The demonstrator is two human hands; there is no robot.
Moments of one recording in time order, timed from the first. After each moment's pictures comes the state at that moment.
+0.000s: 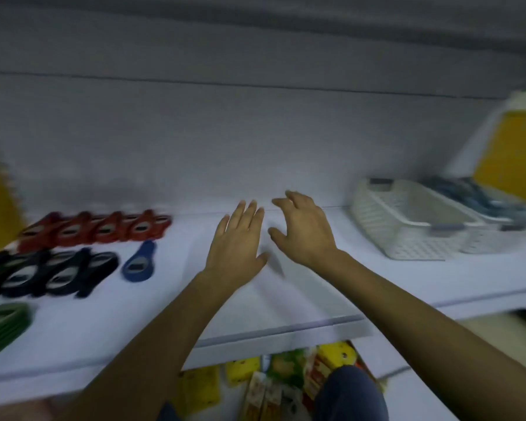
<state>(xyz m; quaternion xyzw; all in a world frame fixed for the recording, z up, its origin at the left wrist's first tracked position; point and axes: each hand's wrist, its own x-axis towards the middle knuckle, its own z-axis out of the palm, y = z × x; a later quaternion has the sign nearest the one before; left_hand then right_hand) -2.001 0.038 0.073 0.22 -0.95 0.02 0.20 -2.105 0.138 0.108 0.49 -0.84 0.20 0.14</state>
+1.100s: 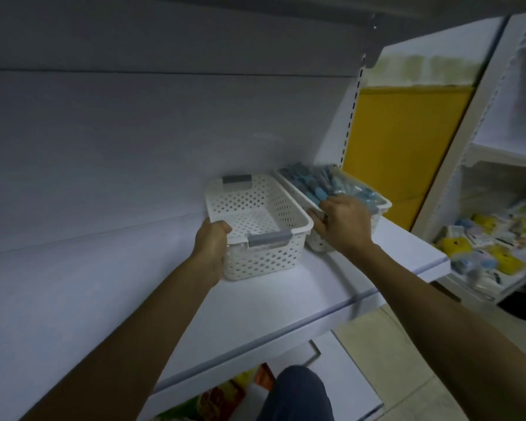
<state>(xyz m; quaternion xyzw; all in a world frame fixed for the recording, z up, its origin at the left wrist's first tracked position) -2.275 0.199 0.089 0.33 -0.52 -0.75 0.23 -2.425 0.377 0.091 0.38 -0.85 0.19 0.33</state>
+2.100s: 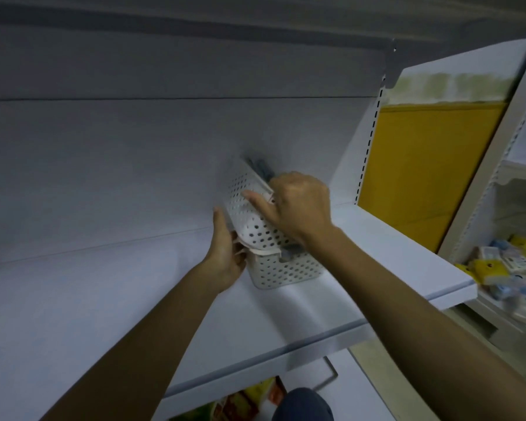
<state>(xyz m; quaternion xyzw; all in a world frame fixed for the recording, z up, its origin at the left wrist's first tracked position) -2.269 0.193 0.101 0.25 -0.51 -0.81 0.15 -2.348 0.297 0.161 0.46 -0.73 0.27 0.42</state>
